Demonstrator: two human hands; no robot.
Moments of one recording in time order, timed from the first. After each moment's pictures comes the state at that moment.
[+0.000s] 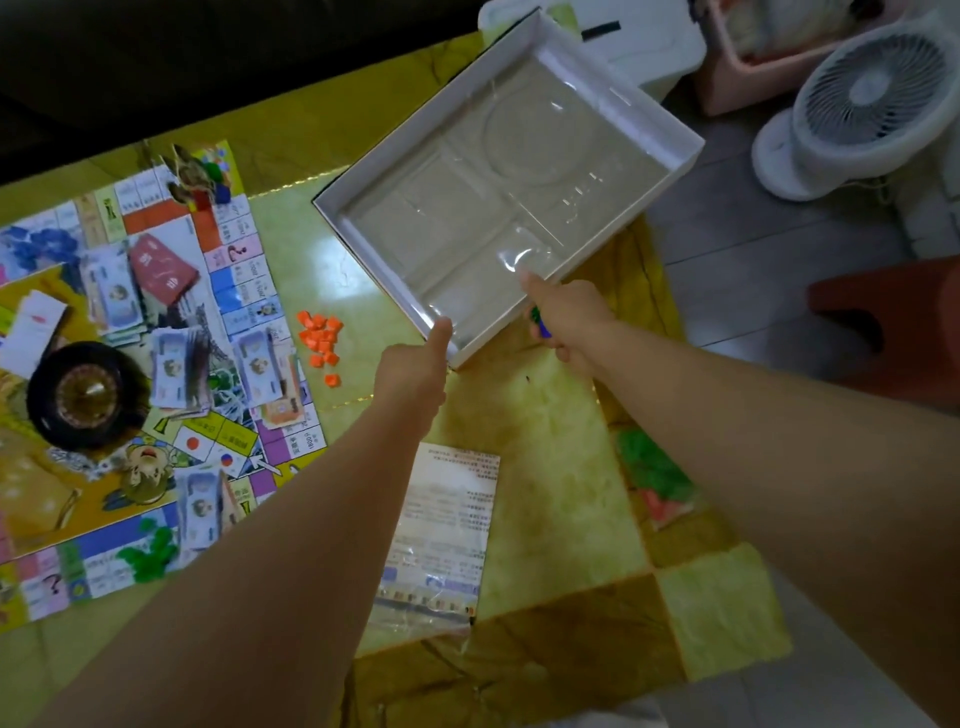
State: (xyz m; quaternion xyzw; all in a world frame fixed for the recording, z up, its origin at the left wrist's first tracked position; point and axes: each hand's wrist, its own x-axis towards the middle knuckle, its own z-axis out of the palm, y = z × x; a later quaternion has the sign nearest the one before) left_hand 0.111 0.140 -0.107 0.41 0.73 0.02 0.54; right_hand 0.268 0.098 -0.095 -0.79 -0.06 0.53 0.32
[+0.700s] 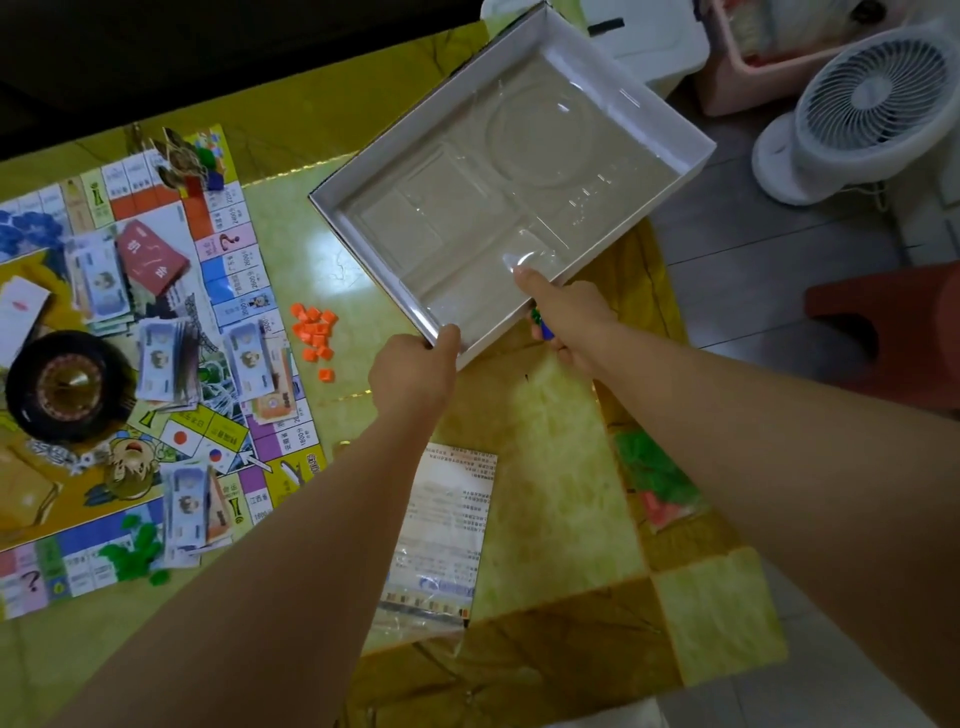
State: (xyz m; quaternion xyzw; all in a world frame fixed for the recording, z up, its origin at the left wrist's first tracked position) left_hand 0.115 0.133 -0.106 0.59 0.70 -0.02 0.40; right_hand 0.267 0.095 -0.107 -0.80 -0.09 0.52 0.29
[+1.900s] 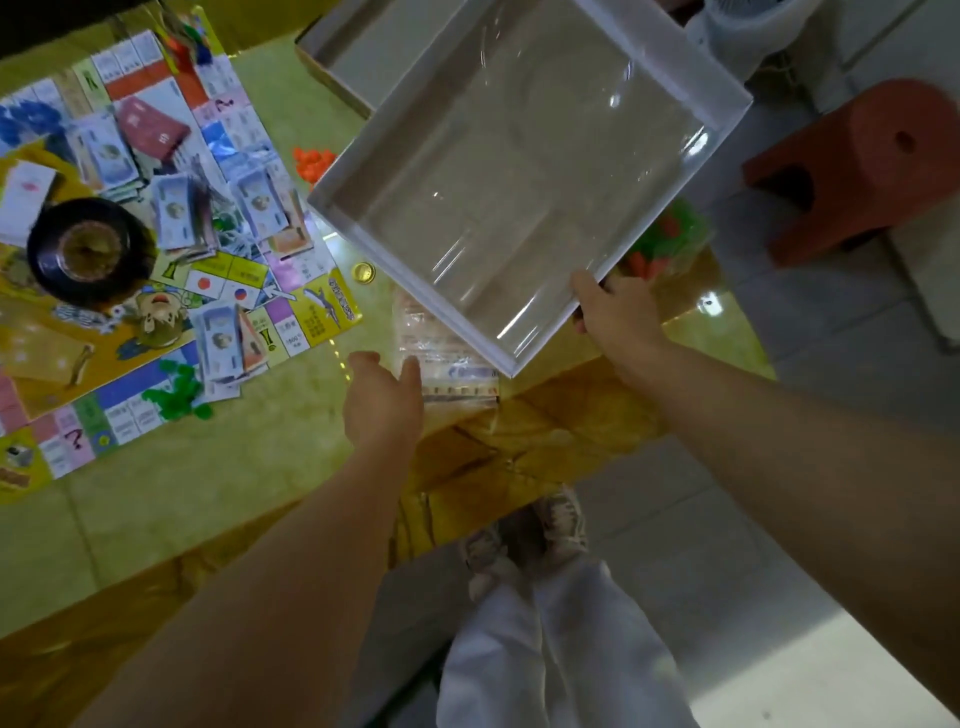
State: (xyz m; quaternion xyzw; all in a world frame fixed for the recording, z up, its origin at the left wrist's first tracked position) left_hand -0.084 -0.046 -0.100 0.62 0.69 -0.01 0.37; right_hand 0.118 -0.131 -0.089 -0.86 -0.10 0.35 0.36
